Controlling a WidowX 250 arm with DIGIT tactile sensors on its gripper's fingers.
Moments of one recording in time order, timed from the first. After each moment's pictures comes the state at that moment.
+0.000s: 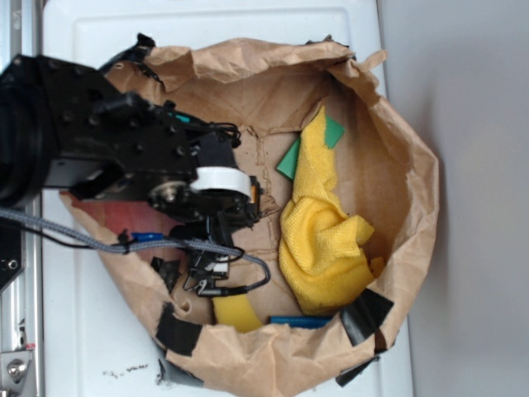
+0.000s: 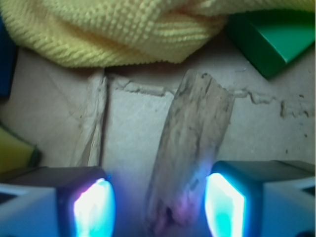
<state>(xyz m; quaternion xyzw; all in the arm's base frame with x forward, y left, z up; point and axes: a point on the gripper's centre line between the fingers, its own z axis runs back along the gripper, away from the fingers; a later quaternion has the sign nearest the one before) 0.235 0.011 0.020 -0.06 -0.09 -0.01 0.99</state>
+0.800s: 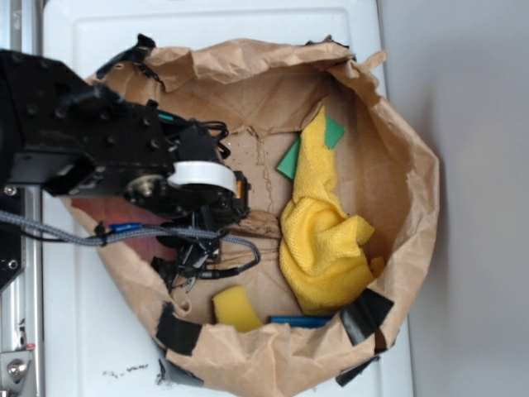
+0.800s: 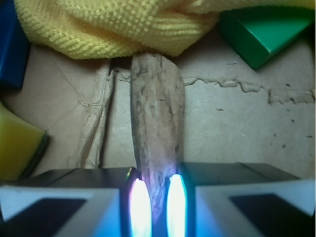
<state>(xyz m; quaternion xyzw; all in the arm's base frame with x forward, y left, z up) 0.230 0.013 0.027 -0.06 -0.10 0.00 0.99</state>
